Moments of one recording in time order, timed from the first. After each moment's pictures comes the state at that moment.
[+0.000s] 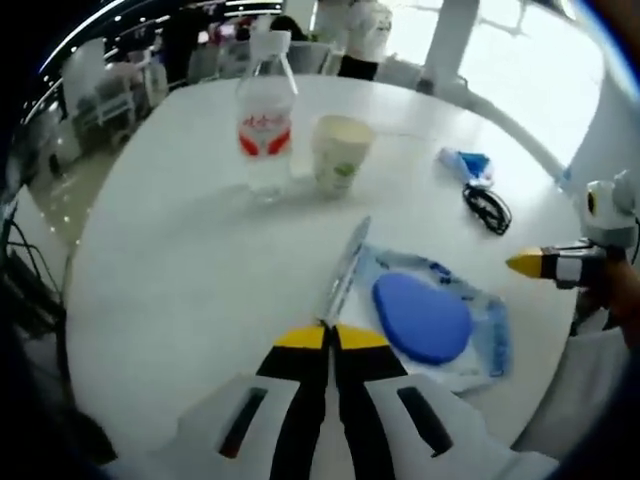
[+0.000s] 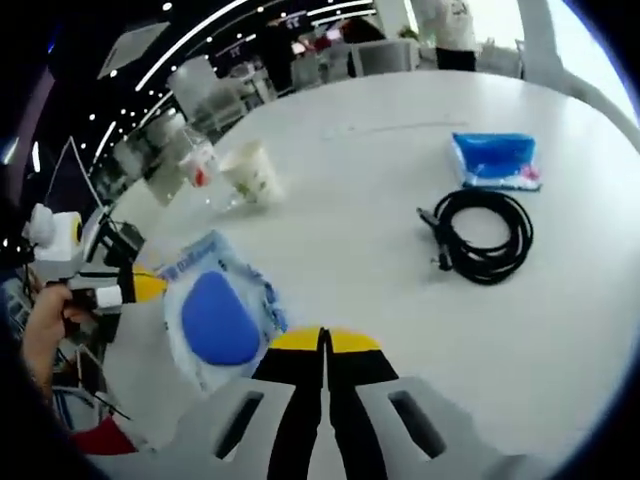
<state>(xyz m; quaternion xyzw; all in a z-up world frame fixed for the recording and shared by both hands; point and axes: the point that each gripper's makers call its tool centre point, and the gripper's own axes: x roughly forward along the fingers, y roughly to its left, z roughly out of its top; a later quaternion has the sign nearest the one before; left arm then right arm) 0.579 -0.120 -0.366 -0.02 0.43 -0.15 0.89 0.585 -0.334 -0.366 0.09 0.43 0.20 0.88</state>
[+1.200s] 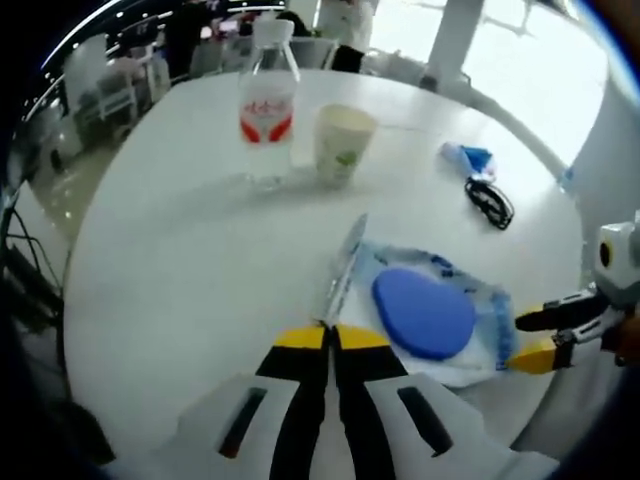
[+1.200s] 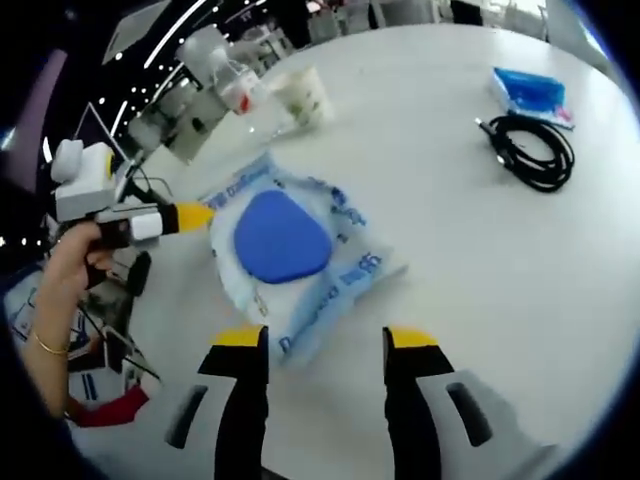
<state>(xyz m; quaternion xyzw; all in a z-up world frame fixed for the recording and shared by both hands) 0.572 -0.122 -0.371 -0.02 0.44 -0.14 0.89 0.503 -0.288 -0.391 0.07 0.51 0.25 0.82</state>
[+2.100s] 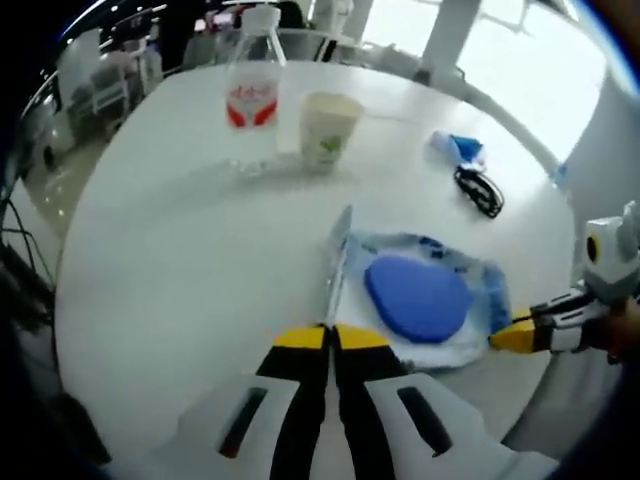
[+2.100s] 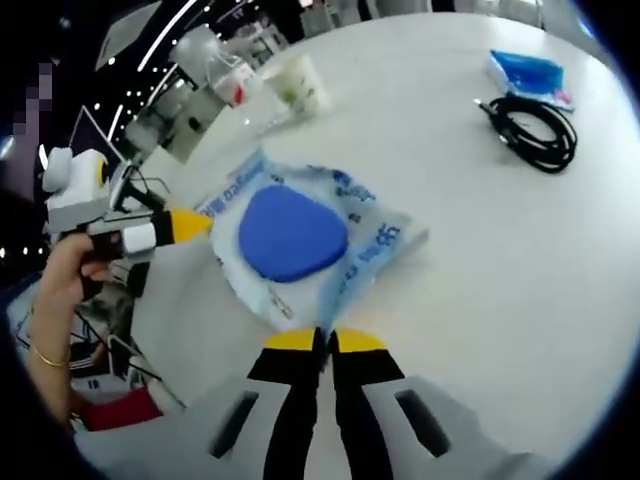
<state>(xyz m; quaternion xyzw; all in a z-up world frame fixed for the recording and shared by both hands) 0.555 -0.137 -0.369 -0.02 0.45 -0.16 0.88 0.501 -0.293 -0.392 0.08 0.51 0.24 0.82</state>
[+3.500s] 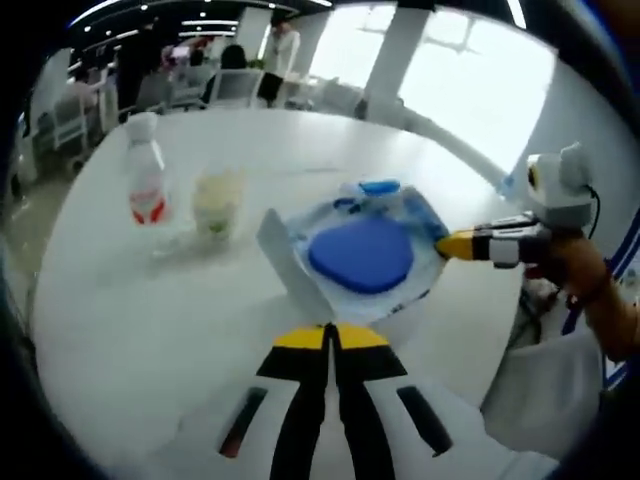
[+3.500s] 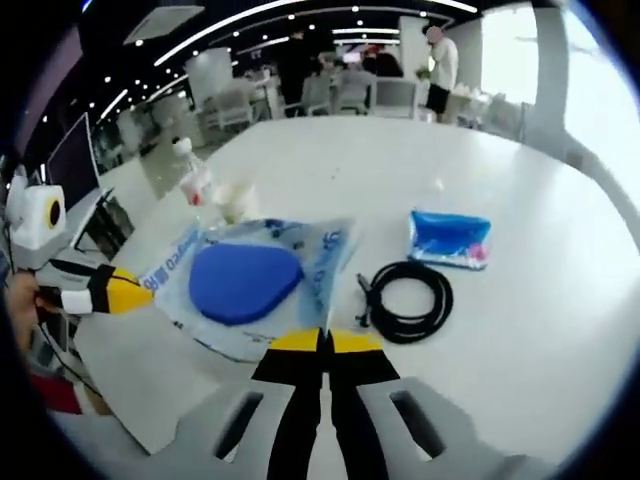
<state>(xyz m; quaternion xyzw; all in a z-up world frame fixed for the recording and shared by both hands) 0.572 -0.239 -0.291 -0.05 0.37 -0.27 0.89 0.617 -0.406 -0.289 -0.05 0.36 0.18 0.91</state>
